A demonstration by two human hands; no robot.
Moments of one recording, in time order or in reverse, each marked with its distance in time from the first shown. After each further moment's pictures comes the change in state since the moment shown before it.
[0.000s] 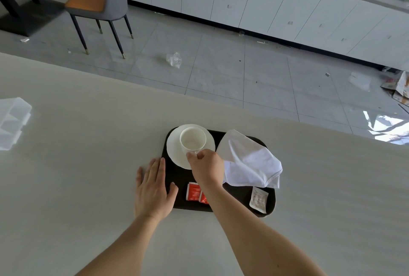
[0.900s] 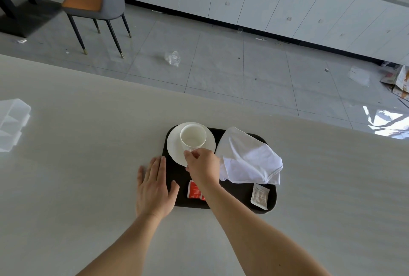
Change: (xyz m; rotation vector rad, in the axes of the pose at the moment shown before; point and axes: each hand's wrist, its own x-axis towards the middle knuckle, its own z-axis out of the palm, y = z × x) left_hand 0.001 0.000 0.000 0.006 -0.008 -0.004; right_hand -0.010 -0.009 0.003 0.097 -0.105 0.011
